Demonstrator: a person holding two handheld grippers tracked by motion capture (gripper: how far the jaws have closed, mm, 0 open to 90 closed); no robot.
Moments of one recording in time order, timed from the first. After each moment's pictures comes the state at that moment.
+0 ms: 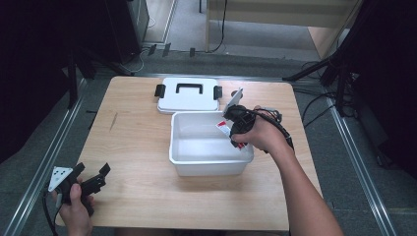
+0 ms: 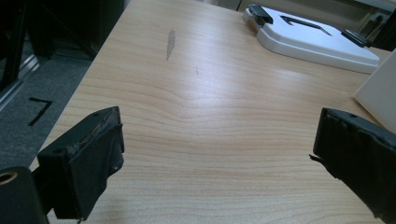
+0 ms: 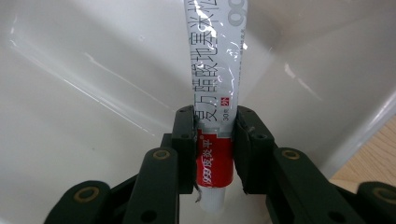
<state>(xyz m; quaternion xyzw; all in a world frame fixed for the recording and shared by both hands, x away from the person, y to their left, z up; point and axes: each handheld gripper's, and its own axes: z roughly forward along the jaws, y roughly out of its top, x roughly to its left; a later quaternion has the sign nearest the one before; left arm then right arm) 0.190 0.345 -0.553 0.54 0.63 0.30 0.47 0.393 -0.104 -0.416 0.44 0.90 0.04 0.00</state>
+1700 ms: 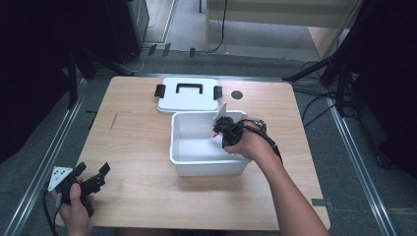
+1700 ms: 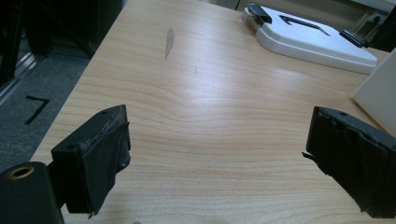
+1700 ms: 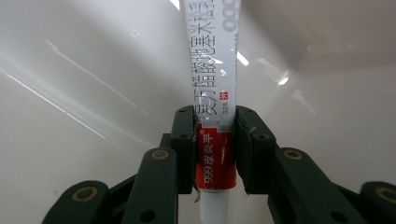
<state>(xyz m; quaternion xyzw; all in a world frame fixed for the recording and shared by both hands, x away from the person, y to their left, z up) 0.190 0.345 -0.554 0.54 0.63 0.30 0.47 0.381 -0.077 -0.458 0.38 0.92 0.01 0.06</state>
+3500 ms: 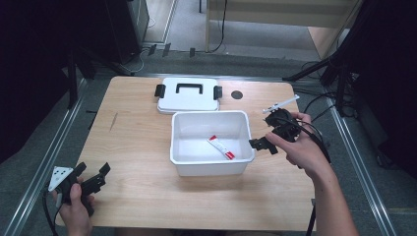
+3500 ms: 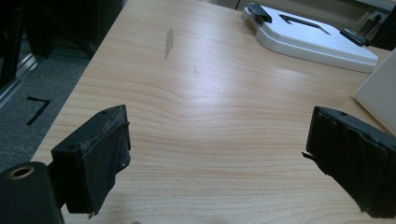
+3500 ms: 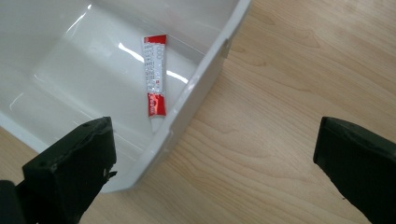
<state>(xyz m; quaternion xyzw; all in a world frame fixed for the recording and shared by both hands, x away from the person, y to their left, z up) 0.190 0.344 -0.554 0.54 0.63 0.30 0.47 0.338 -0.201 -0.380 0.44 0.86 0.24 0.11</state>
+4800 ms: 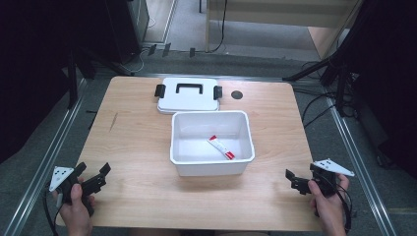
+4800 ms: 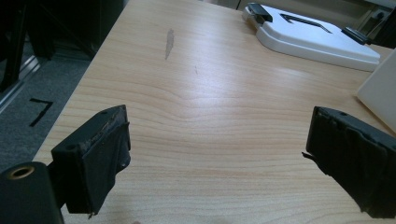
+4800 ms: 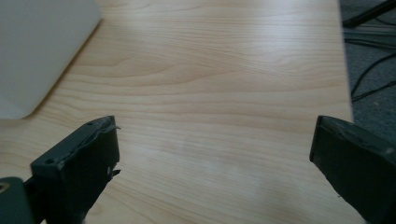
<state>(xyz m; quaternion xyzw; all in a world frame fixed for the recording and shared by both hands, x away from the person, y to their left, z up) 0.190 0.343 -0.553 0.55 0.62 0.30 0.47 0.252 -0.336 -0.523 0.56 0.70 0.39 0.22</state>
